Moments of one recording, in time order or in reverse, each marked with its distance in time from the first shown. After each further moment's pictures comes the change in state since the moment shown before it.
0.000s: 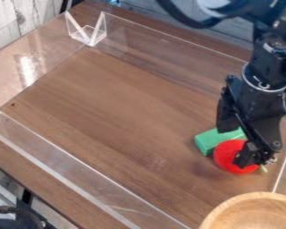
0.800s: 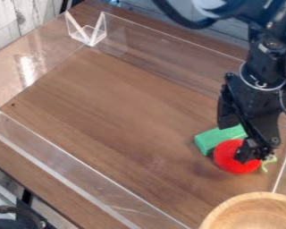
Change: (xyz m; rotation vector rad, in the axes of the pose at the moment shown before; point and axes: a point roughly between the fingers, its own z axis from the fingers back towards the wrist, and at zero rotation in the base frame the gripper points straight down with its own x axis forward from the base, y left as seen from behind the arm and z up) arm 0.006 0.004 -0.003 0.019 -0.046 0.003
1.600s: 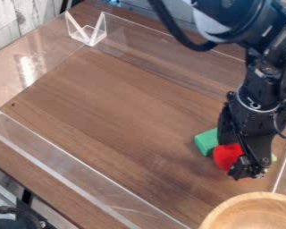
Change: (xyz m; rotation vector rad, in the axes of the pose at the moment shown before) arm -0.004 -0.009 -0.024 -0.027 0.027 -0.118
